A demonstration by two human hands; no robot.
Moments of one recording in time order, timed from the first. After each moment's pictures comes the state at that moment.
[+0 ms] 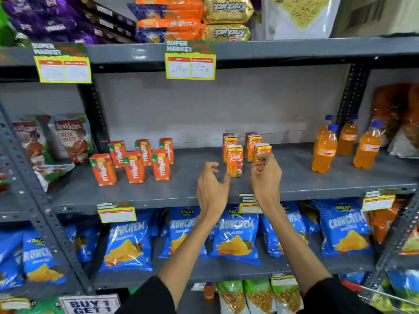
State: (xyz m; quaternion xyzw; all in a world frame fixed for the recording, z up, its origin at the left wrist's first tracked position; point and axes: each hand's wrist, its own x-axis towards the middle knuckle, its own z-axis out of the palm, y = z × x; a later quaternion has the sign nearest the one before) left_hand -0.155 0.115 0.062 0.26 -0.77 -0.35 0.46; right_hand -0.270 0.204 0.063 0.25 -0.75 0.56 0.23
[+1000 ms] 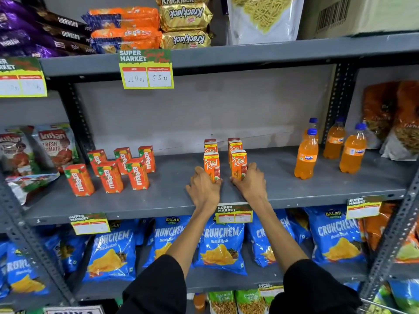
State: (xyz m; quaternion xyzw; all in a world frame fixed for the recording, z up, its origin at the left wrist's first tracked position) left_hand -0.248 0.127 0.056 0.41 -0.81 -0.20 0.37; right_hand -0.352 0.215 0.050 0.25 -0.87 0.41 0.09
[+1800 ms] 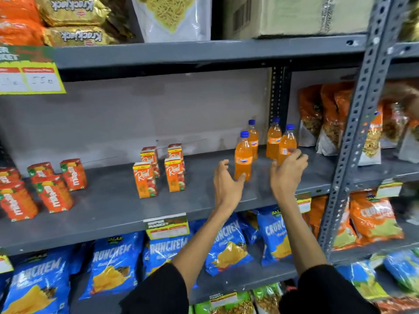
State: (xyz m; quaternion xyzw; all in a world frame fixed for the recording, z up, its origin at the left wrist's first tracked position) left_hand -0.388 0.301 0.067 0.18 -0.80 -0.44 0.37; right_hand -0.491 0.413 0.077 0.03 -0.82 0.47 0.31
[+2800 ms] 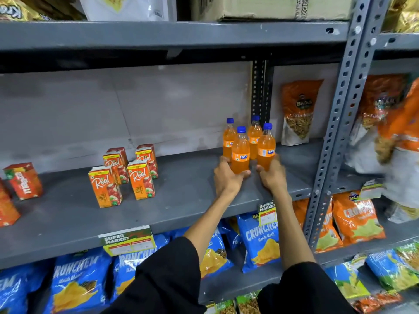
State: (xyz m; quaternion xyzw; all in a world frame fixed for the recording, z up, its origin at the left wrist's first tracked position) left_hand -0.494 0.331 0.062 0.20 -0.80 -0.46 0.32; right_hand -0.573 0.445 0.056 0.11 -0.85 0.50 0.09
